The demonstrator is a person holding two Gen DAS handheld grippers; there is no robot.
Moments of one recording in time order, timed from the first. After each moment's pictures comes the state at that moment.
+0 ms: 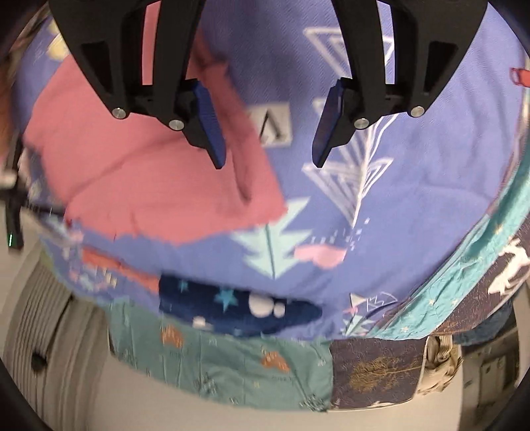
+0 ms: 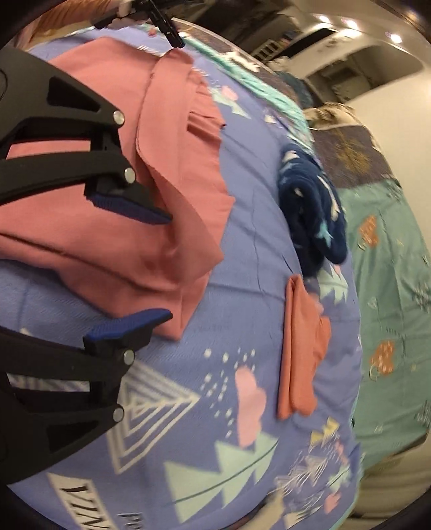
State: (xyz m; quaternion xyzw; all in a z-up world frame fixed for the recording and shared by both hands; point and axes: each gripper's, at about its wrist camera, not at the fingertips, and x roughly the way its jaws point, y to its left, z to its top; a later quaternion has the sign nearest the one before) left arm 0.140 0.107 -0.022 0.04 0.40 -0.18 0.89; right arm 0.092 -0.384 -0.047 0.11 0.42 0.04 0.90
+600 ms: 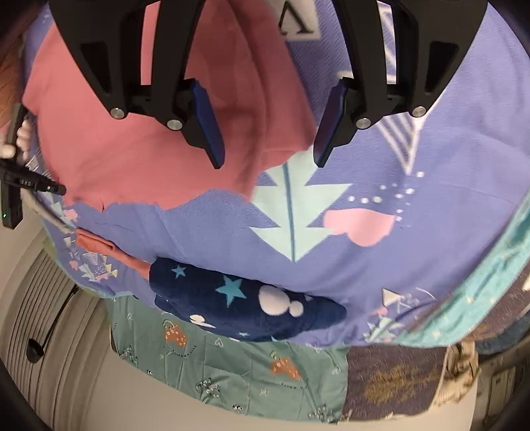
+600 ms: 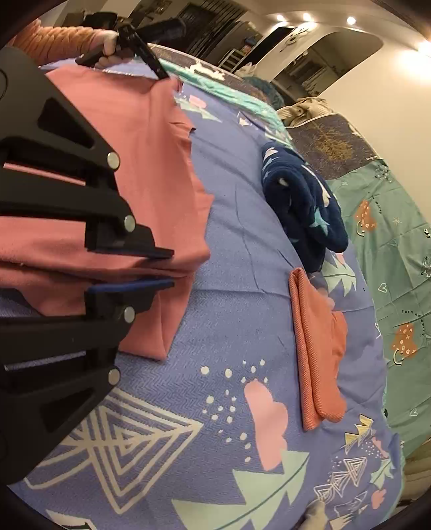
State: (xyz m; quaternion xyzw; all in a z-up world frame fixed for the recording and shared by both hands) left arm 0.229 0.072 -0.044 -0.01 0.42 -0.23 0.88; right arm 0.113 -0.402 -0.058 0.22 0.42 0.05 0.88
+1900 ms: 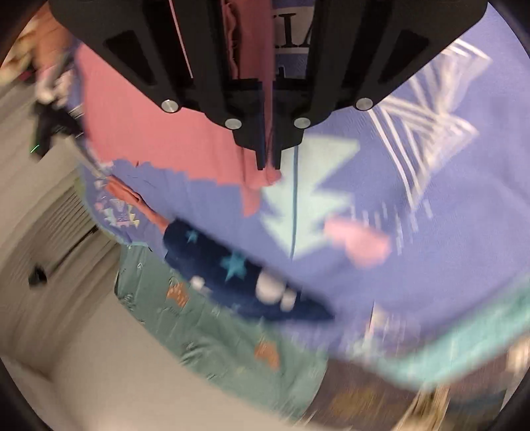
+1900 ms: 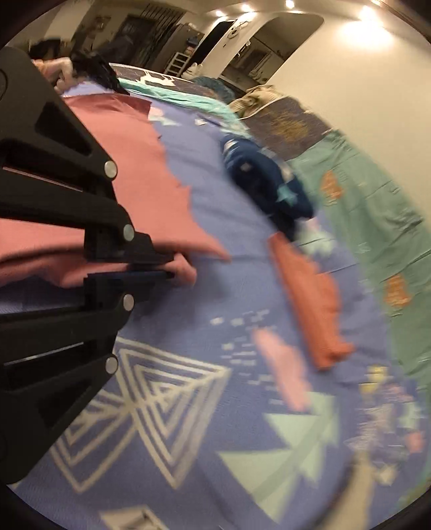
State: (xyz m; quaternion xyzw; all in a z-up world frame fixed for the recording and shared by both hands) left arm 0.207 0.101 -0.032 -0.13 0.37 -0.22 0.89; right arm 0.075 -0.421 -0.041 0.30 0.36 -0.02 0.88
